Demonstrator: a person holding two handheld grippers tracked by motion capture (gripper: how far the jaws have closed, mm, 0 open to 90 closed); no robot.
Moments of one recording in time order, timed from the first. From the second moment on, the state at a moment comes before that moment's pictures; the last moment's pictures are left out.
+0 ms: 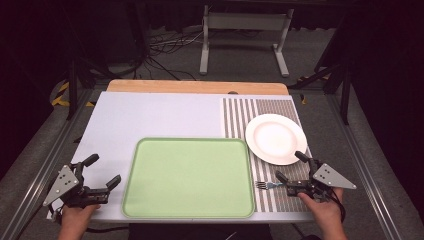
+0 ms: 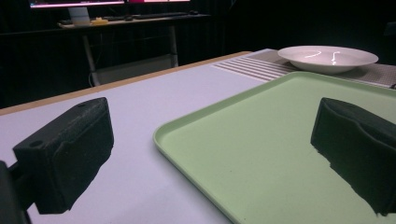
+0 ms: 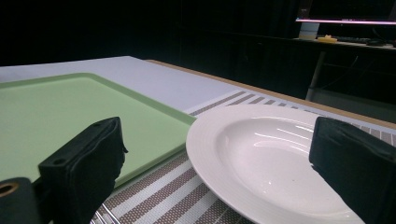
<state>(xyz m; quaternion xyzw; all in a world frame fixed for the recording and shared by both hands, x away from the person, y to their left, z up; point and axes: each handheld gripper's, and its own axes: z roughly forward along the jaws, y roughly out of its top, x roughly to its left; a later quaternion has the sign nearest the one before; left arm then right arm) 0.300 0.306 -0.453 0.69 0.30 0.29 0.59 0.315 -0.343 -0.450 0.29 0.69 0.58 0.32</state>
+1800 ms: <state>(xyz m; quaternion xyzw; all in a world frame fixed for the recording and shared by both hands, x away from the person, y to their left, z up) 0.299 0.306 -0.452 0.69 0.30 0.29 0.59 0.334 -0.337 -0.400 0.26 0.76 0.55 0.24</state>
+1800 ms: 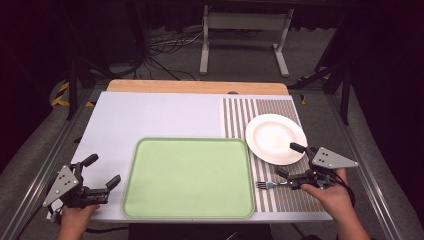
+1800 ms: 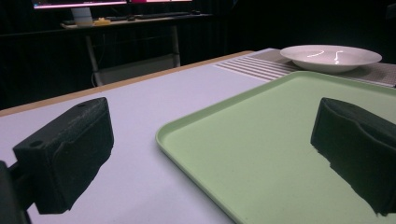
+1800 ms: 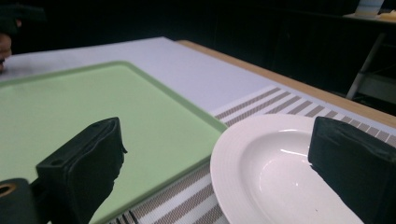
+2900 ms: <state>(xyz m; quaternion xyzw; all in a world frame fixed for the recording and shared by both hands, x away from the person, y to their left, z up) 0.299 0.306 -0.453 0.69 0.31 0.29 0.59 0.356 -0.317 -0.376 0.15 0.93 0.29 0.16</state>
